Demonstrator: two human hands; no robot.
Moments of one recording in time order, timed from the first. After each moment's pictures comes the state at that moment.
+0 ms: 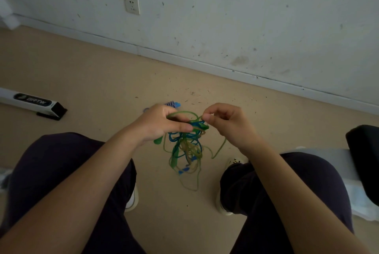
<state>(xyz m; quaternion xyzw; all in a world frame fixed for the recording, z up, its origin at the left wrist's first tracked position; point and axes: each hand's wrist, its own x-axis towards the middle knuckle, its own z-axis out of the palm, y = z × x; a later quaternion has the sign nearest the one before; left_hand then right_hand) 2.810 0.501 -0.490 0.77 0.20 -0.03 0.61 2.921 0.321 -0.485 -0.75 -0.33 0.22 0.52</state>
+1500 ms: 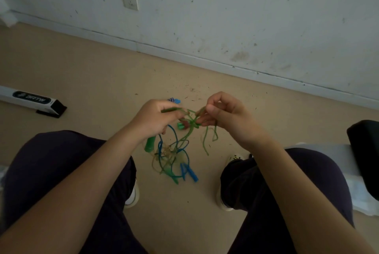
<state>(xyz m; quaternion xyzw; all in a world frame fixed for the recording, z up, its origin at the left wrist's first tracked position) 2.808 0.503 -0.503 0.79 0.24 0.05 0.56 2.923 0.319 -0.480 -0.63 -0.31 0.34 0.63</state>
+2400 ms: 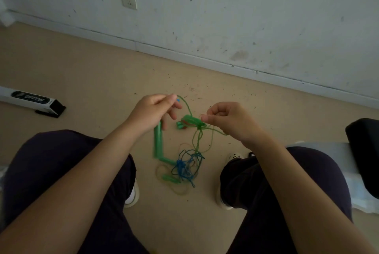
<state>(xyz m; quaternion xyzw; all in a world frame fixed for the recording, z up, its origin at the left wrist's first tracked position) 2.804 0.505 -0.492 0.79 0.24 0.08 0.56 2.924 0.315 -0.478 -0.78 -0.27 0.30 0.47</state>
